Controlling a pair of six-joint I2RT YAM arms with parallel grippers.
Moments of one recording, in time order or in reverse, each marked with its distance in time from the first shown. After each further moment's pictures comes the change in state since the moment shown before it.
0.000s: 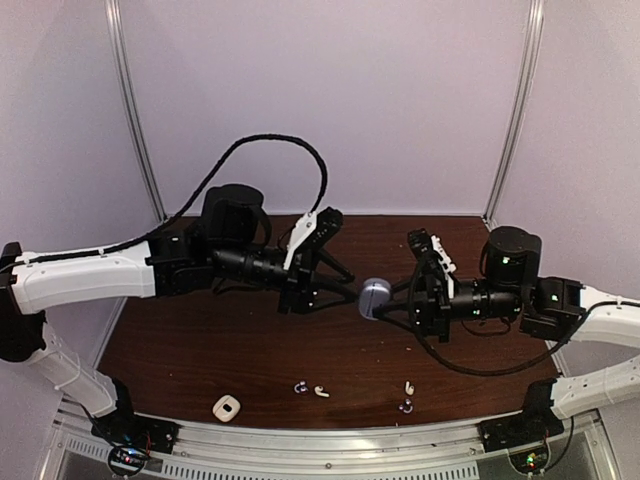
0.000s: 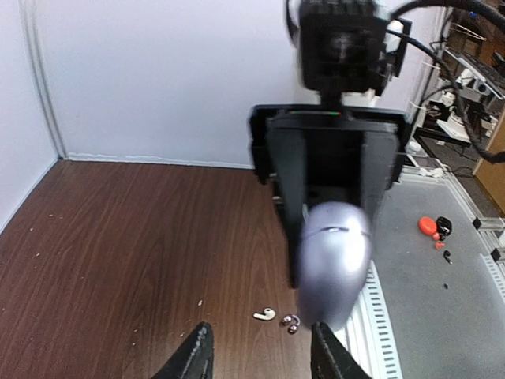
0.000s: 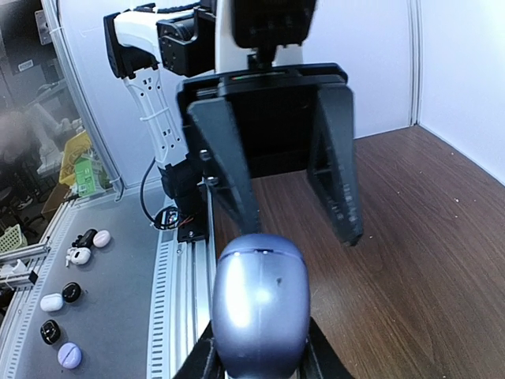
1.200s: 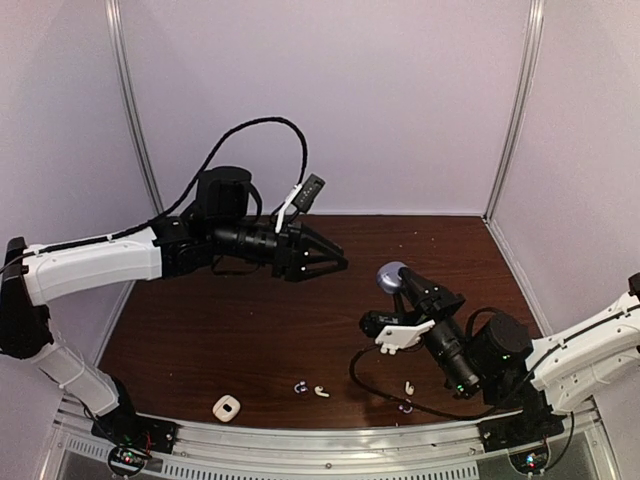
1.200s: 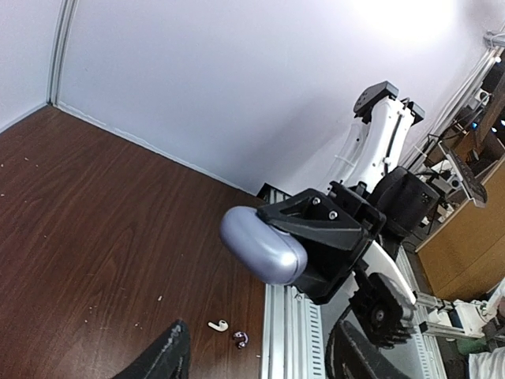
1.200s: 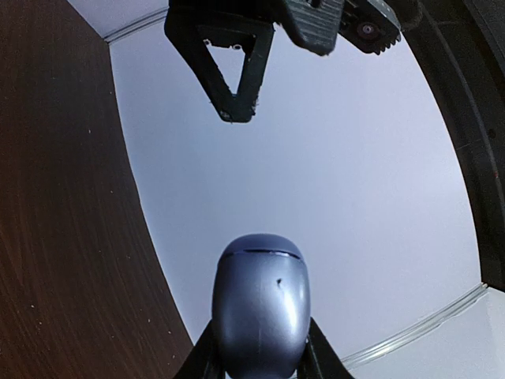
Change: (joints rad) left arm 0.148 0.034 0.026 0.080 0.163 -0.383; right arm 0.400 0.225 -0.297 0.953 1.361 -1.538
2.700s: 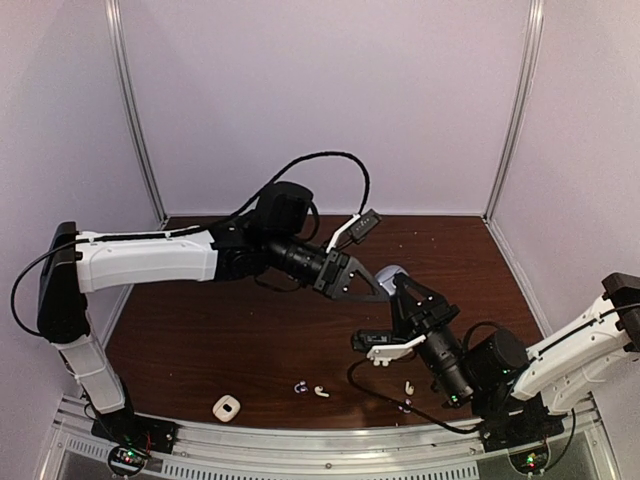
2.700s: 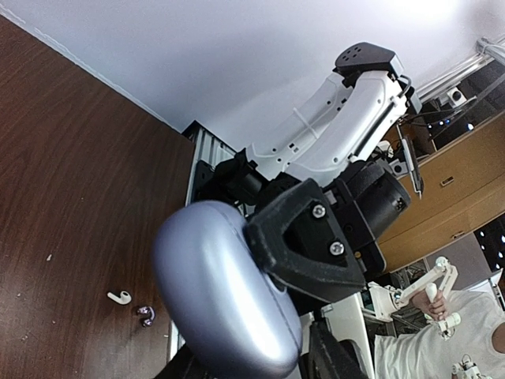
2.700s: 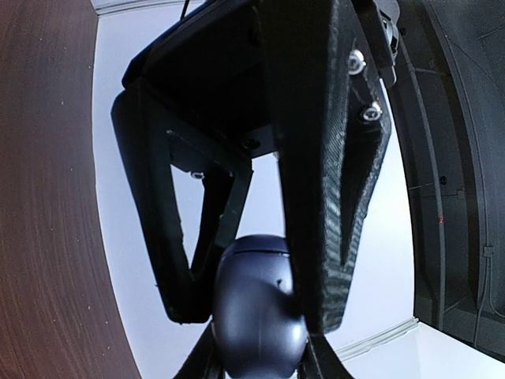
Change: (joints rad) left arm -0.109 0.265 0.187 -0.044 0.190 -0.232; right arm 0.043 0.182 -0.051 0.434 0.009 -0.431
